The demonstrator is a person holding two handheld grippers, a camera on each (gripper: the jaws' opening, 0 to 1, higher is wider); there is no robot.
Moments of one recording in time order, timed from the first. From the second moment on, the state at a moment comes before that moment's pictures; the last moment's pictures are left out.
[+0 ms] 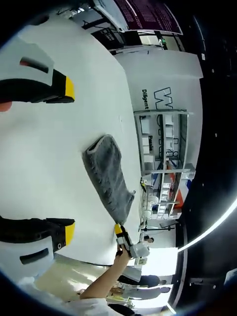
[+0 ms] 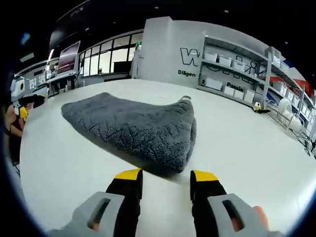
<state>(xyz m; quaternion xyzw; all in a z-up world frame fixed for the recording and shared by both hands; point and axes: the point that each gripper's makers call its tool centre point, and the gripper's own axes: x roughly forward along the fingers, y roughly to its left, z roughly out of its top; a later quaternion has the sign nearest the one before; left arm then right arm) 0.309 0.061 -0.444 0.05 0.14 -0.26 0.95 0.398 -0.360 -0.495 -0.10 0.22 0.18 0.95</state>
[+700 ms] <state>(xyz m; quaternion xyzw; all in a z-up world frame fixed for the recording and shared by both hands) 0.265 0.105 -0.437 0.07 0.14 -0.20 0.97 0.398 -0.369 -0.468 -0.09 0.15 0.19 0.97</state>
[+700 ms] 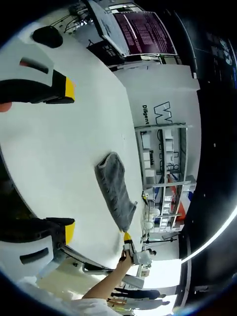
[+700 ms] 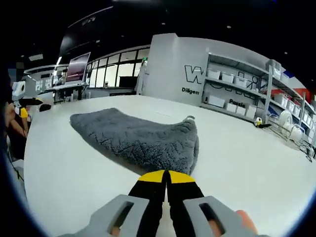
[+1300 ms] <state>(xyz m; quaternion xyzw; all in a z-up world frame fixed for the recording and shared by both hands) 0.292 0.088 -0.439 0.06 0.14 -0.22 0.96 0.432 -0.392 -0.478 -0.10 0.18 0.22 0.95</state>
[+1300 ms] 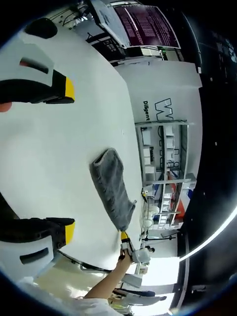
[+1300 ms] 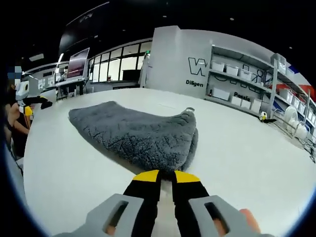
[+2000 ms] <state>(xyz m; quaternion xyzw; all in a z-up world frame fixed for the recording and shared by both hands) 0.303 0.080 -0.454 0.05 0.15 -0.23 0.96 0.335 -0.212 -0.472 -0.04 0.15 0.32 0.93</state>
